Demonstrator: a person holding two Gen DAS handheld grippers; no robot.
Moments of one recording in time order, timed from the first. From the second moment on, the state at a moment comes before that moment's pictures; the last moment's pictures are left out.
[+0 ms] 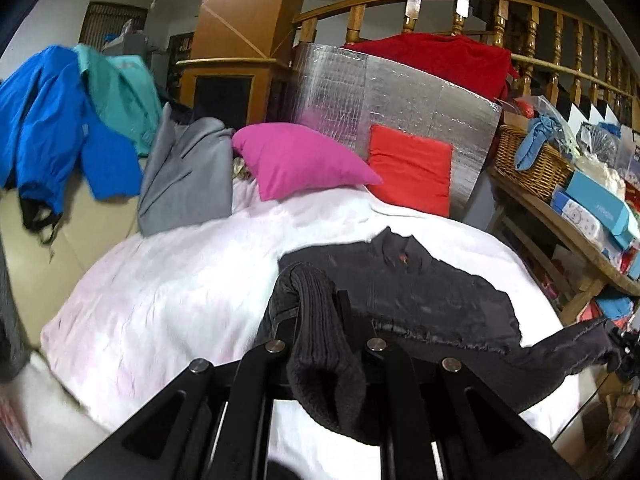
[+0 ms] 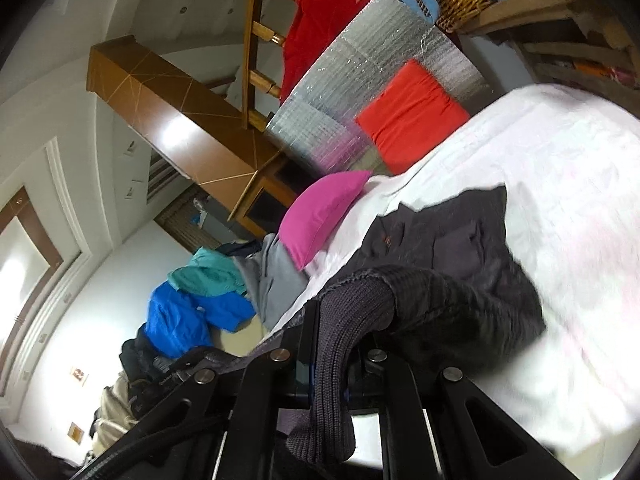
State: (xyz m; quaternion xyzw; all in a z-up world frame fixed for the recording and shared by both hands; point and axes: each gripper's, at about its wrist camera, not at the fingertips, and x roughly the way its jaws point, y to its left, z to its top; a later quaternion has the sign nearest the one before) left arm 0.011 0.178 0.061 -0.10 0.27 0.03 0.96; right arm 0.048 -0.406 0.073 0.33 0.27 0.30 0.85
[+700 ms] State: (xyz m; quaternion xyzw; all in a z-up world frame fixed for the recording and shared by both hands) left arm 0.147 0.180 0.027 -0.08 0.34 0.07 0.93; right arm 0.193 -0.373 0.072 0.29 0.30 0.25 0.87
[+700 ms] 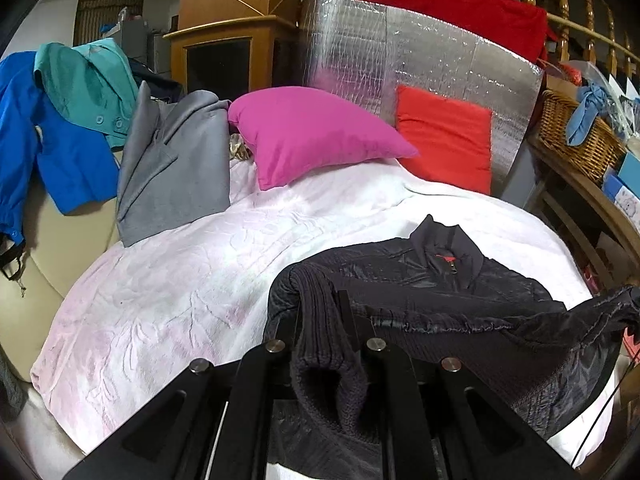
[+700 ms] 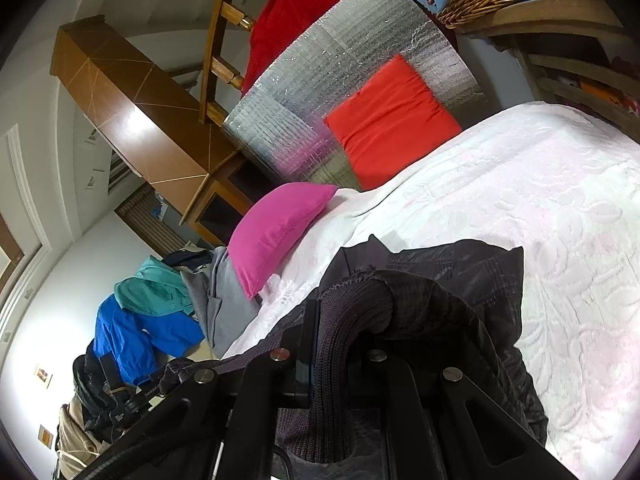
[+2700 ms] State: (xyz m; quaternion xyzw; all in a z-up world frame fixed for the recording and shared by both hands) left arm 0.372 0.214 -0.055 -0.11 0.45 0.01 0.89; right arm 0.419 -0.361 -0.005 0.17 0.45 0.15 0.86
